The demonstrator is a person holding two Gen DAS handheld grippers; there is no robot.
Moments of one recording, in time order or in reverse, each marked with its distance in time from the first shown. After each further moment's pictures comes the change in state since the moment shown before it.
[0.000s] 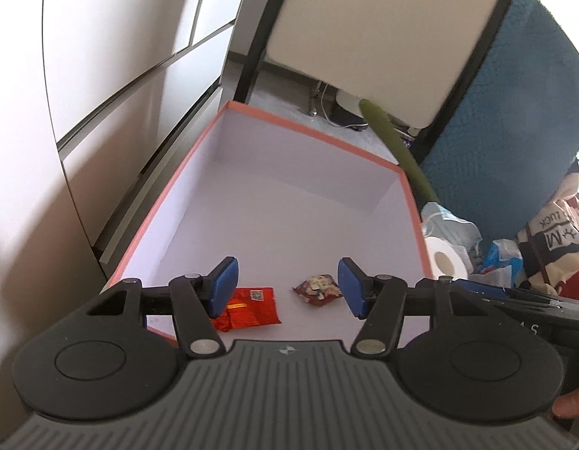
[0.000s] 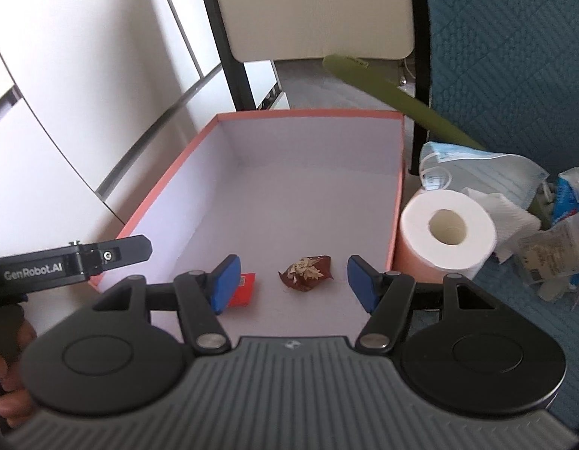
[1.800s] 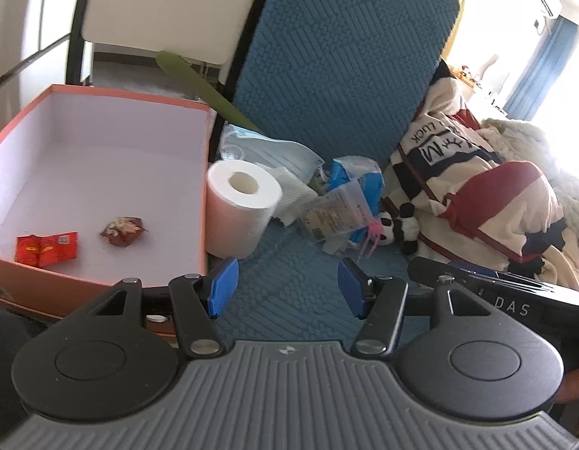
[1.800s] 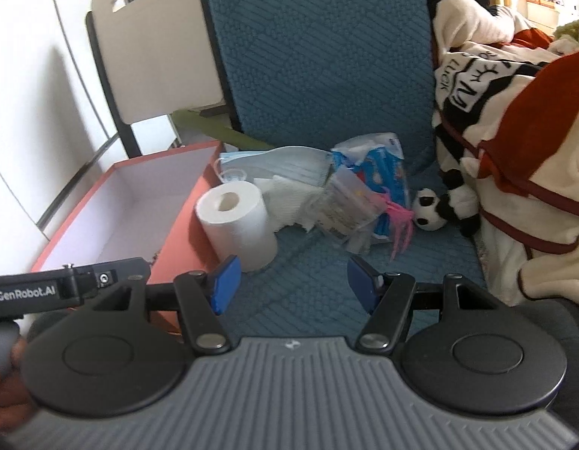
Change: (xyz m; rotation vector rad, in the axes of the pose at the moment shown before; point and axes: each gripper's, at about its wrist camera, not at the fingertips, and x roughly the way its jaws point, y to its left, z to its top) left arm -0.007 -0.190 -0.101 0.193 0.037 -0.247; right arm -0.150 -0.149 -0.096 0.147 -0.183 -0.213
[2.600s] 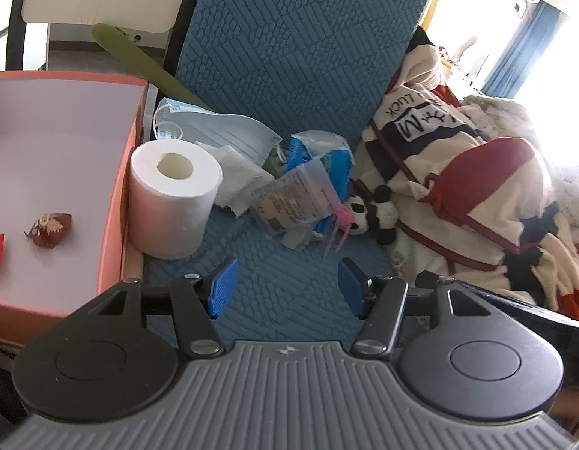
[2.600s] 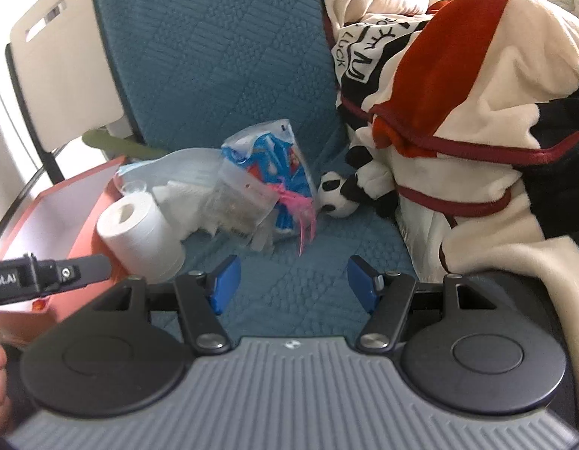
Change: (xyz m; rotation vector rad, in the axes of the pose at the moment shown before) left arm 0.076 -0.029 0.001 0.025 0.046 -0.074; right arm 0.024 -0.076 -0.021 0.136 -0.039 -0.161
